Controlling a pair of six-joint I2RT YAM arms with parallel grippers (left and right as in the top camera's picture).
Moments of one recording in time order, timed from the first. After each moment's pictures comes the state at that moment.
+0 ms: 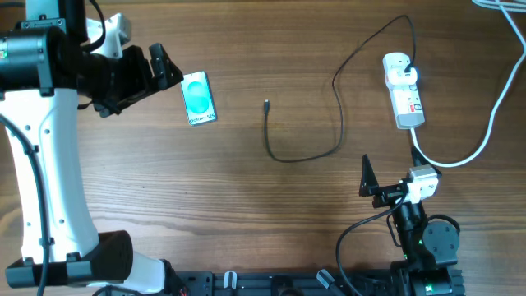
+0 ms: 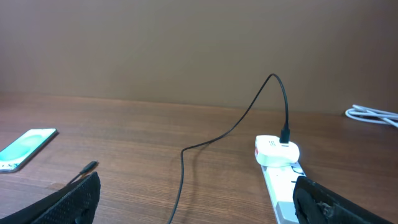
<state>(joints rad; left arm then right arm) 0.07 1.68 2.13 -1.67 0.39 -0.24 0.11 0.01 0.01 0.00 -0.06 -0.01</state>
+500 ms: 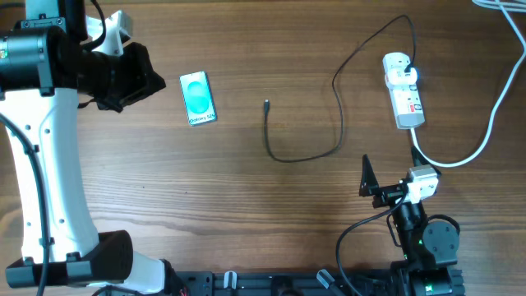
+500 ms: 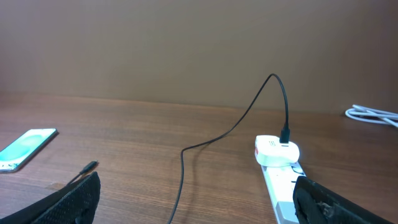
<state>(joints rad) 0.07 1.68 2.13 -1.65 0.43 -0.27 0.11 0.01 0.01 0.00 -0.06 -0.01</state>
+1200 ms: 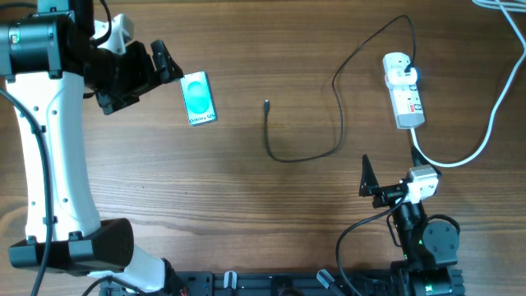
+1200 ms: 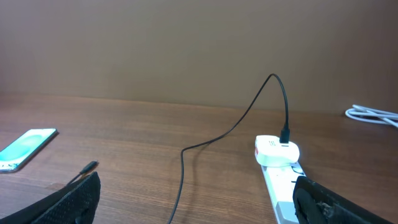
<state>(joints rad) 0.07 1.74 2.13 -1.66 0.36 -0.29 0.11 0.01 0.01 0.00 -0.06 -0.01</state>
